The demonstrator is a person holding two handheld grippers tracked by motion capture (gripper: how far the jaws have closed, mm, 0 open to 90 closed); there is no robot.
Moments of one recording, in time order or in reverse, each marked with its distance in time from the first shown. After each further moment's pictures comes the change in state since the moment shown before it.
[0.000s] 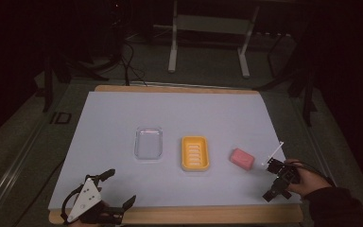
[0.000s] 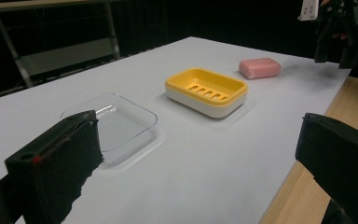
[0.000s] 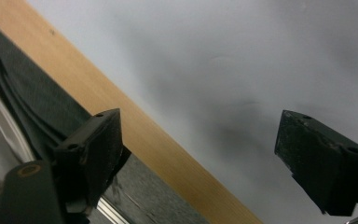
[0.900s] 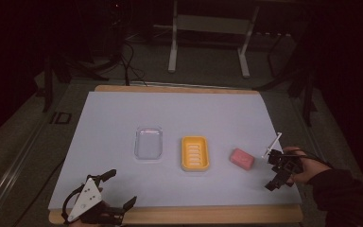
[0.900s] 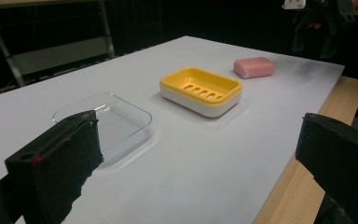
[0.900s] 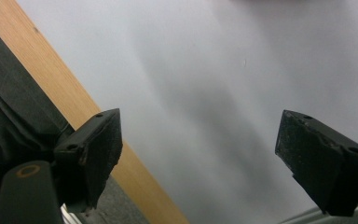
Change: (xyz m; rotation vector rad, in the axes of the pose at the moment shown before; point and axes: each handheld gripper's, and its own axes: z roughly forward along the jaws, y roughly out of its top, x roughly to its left) left arm 0.000 0.000 0.001 0.002 -0.024 -0.005; right arm -0.015 0.018 -0.020 -0.026 -0.065 -0.207
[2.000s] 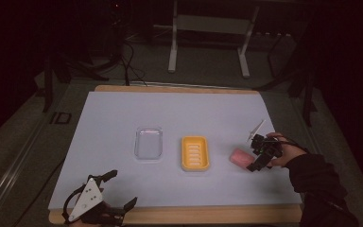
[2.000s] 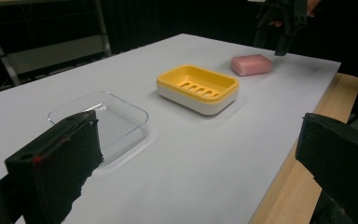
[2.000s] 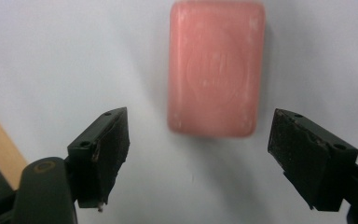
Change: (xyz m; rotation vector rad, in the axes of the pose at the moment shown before) left arm -0.001 0.000 0.001 0.009 -0.014 0.006; right arm -0.016 0.060 0.002 -0.130 -0.073 -0.077
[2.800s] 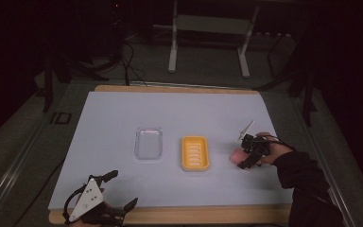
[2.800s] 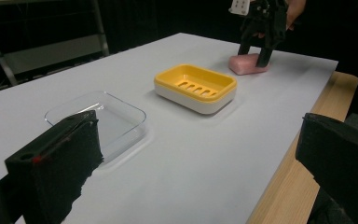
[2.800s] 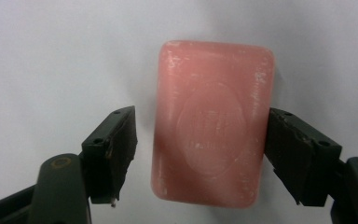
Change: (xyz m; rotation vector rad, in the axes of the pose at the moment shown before) left arm -0.001 0.000 0.001 0.002 -0.007 0.003; right arm -0.005 0.021 0.029 -0.016 0.002 -0.038
